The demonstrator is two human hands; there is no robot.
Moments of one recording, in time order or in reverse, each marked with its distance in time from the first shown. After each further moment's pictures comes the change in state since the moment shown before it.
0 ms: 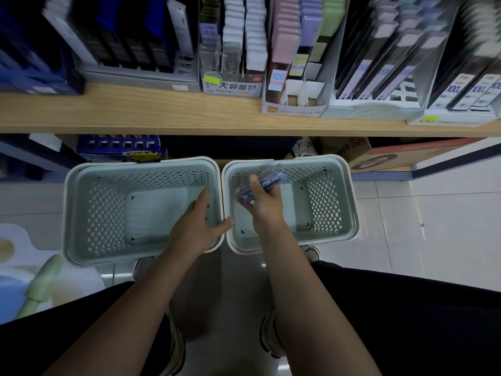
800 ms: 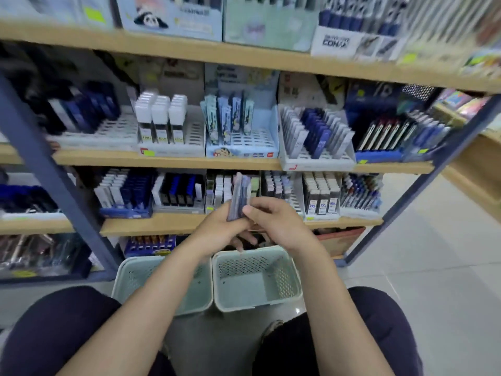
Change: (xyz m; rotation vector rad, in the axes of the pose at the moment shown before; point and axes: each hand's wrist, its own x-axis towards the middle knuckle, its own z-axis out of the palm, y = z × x) left_hand -0.227 0.224 -0.165 -0.660 -0.157 0.564; right_hand -0.304 -0.246 -0.020 -0.719 -0.430 -0.739
